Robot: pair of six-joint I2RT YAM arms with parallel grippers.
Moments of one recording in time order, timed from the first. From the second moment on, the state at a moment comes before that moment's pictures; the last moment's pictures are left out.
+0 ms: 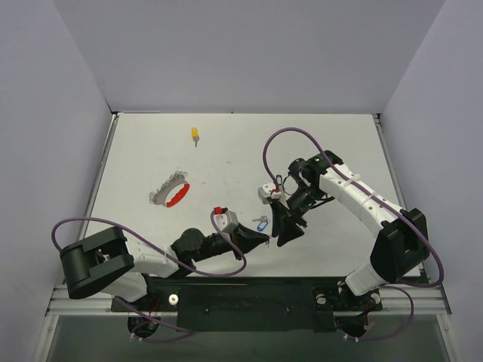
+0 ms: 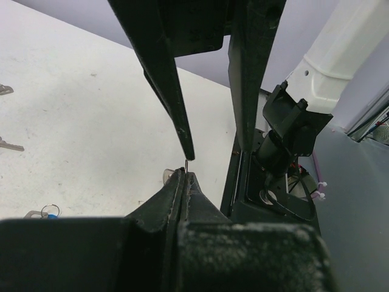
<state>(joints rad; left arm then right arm) -1.11 1.40 0.27 1.29 0.17 -0.35 0.54 1.52 1.24 -1.47 -1.02 -1.34</state>
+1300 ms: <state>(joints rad) -0.98 1.13 0.22 1.29 0.05 -0.39 0.56 1.47 1.37 -0.98 -0.98 -0.73</state>
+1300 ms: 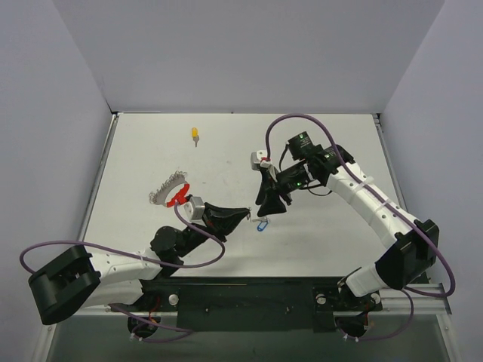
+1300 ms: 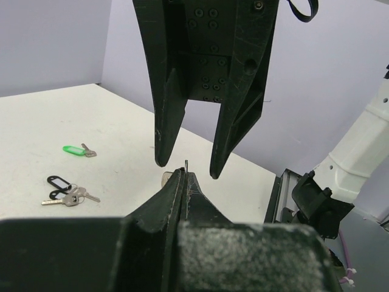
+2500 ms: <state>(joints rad) -0.99 1.20 0.22 1.29 0.08 -0.43 0.60 1.50 1.37 -1.00 -0.99 -0.77</state>
